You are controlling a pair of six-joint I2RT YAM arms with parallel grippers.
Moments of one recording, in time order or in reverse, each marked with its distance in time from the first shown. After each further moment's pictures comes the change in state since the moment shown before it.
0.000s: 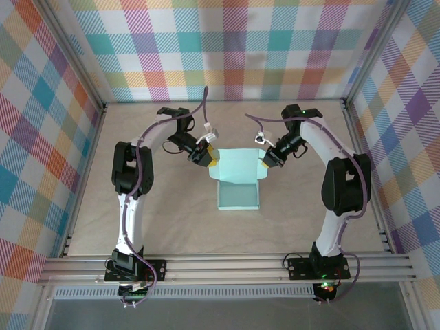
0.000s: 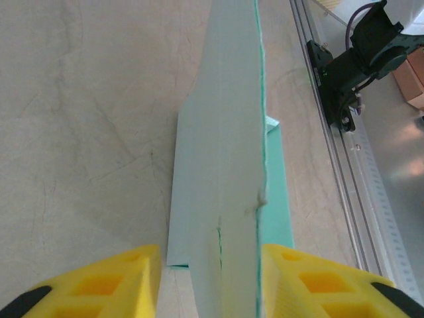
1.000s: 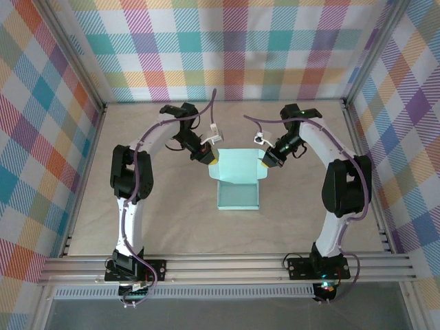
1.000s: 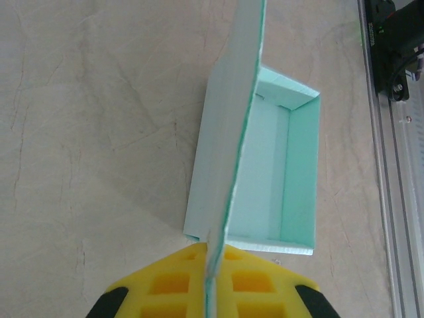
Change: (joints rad) left arm -0.061 -0.068 0.000 0.053 -0.216 -0.123; right arm 0.021 -0.014 -0.003 0.004 0.026 0.015
